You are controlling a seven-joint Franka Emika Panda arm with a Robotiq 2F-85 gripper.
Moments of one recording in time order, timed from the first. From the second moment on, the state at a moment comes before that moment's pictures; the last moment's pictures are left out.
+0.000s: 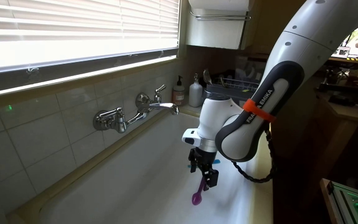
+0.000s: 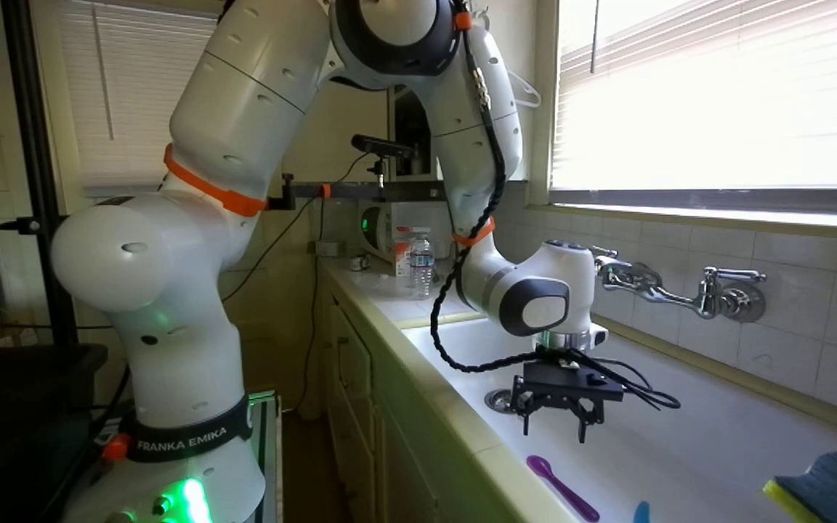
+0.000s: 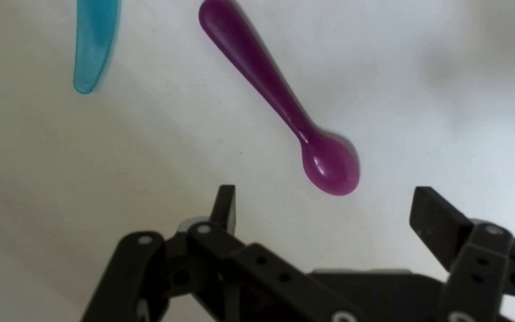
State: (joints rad) arm -0.24 0.51 0.17 -2.29 -0.11 2.86 -0.98
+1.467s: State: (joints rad) arm -0.25 0.61 0.17 -2.21 -0.16 2.79 -1.26
